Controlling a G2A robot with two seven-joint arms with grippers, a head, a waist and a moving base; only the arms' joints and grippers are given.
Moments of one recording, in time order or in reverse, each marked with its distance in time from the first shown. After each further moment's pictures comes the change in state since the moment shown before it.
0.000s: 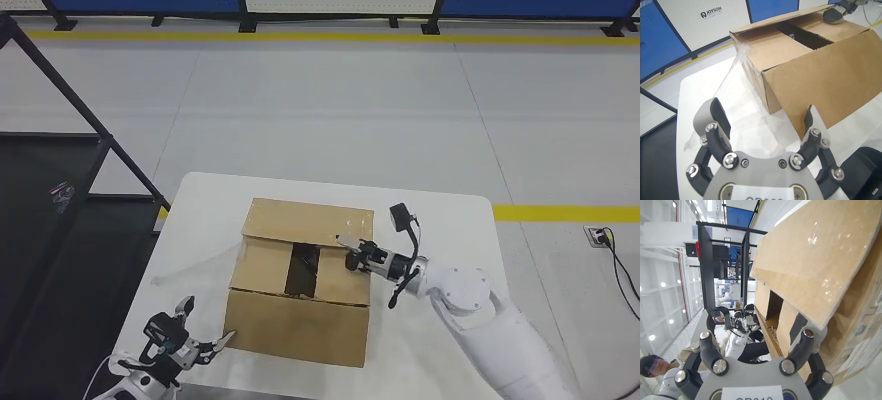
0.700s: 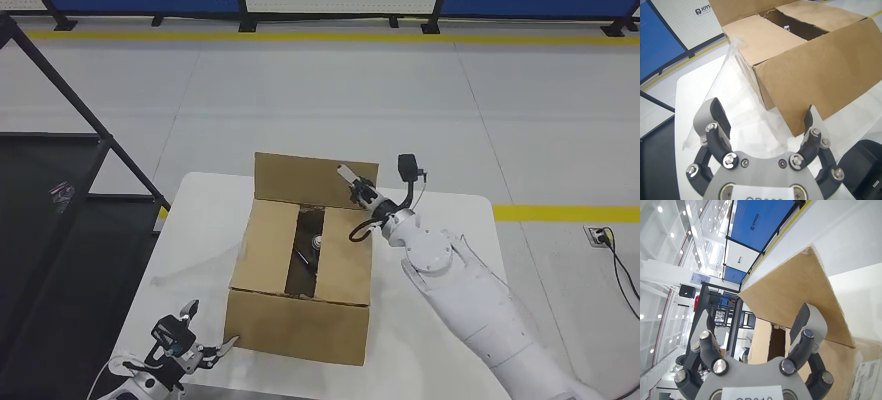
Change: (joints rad) left arm 0.010 0.011 0.016 -0.009 0.026 0.003 -0.024; right arm 0.280 -0.136 -0.166 0.286 -0.132 -0.021 -0.483
